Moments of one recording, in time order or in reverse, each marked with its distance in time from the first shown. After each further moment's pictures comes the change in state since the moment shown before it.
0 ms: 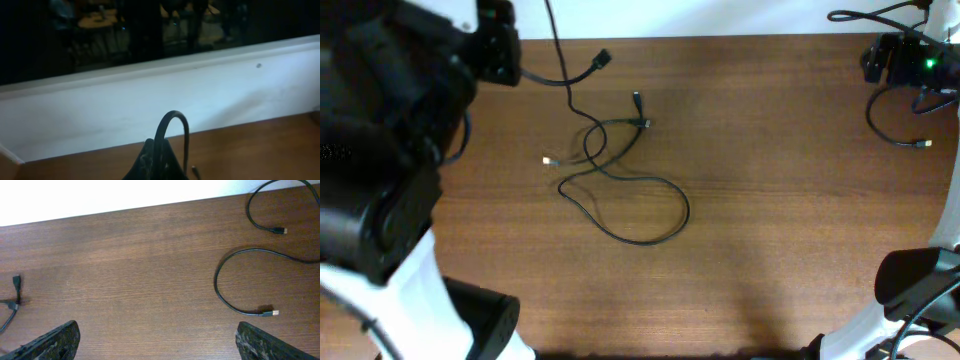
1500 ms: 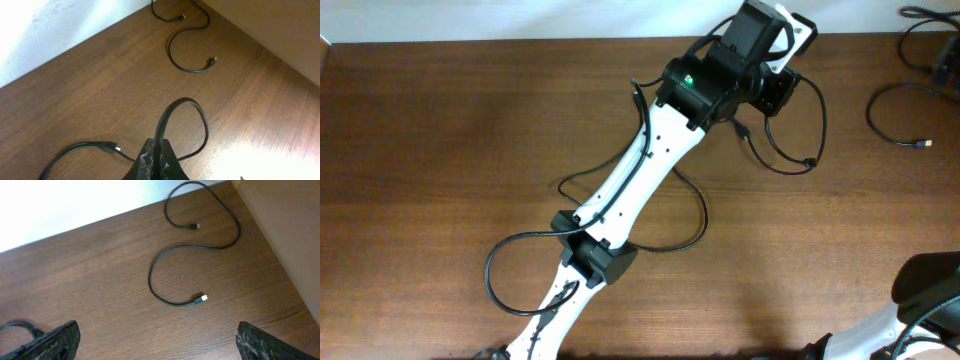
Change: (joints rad) left arm -0.430 0.685 -0.027 0.293 0.382 -0.127; right arm -0.202 -0.003 0.022 0.041 0.082 0.027
